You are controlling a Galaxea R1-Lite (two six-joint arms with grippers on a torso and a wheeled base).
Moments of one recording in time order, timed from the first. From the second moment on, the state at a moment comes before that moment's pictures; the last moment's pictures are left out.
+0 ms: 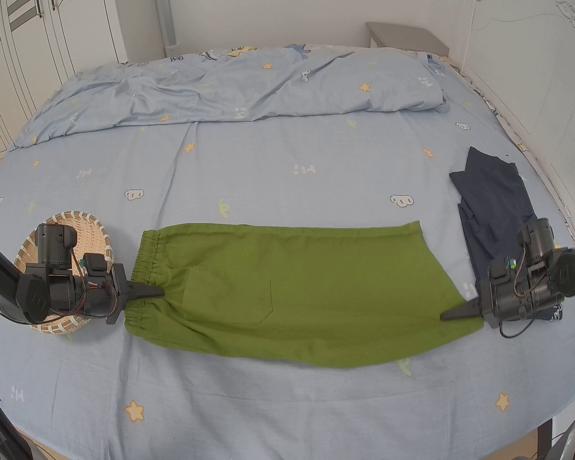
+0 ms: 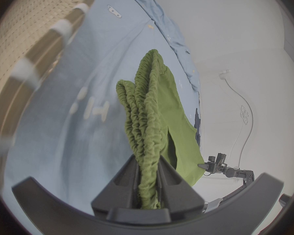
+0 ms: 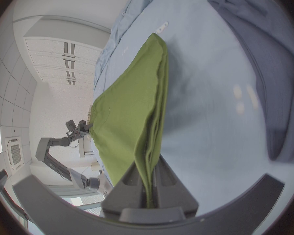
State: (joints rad) left arm 0.09 1.89 -0.72 -0.48 -0.77 -0.56; right arm 0.00 1.85 -0.81 -0.04 0.81 0.19
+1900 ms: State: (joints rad) left arm 0.28 1.41 -0.45 -0.01 -0.73 -0.07; right arm 0.08 1.47 -0.53 -0.33 0.58 0.27
